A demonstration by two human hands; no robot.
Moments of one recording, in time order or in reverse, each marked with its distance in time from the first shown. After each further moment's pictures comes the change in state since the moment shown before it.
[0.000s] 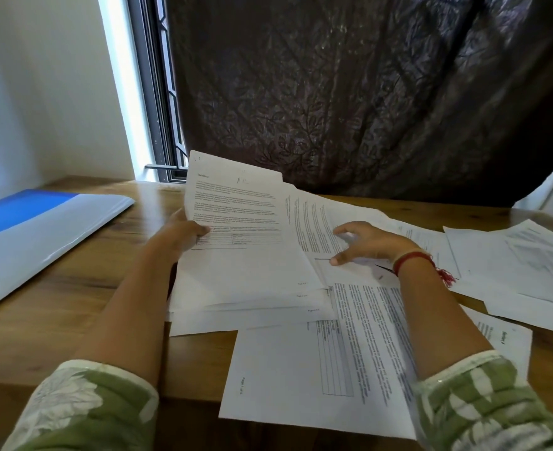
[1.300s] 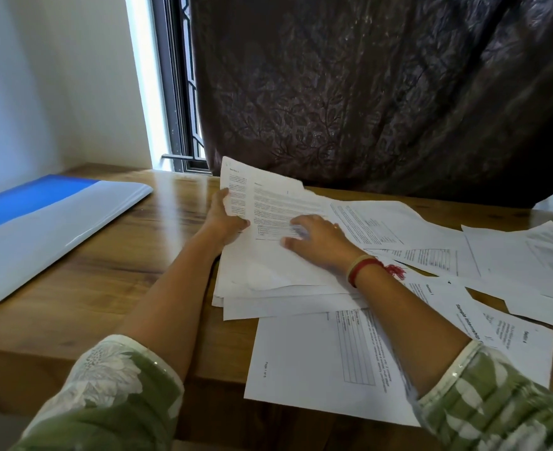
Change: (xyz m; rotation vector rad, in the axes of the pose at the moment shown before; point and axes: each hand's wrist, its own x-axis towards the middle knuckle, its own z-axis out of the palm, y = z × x) left_hand 0.025 -0.023 0.019 -0.022 -0.003 -0.023; right_hand -0.001 -0.095 0.074 -0.195 0.230 -0.281
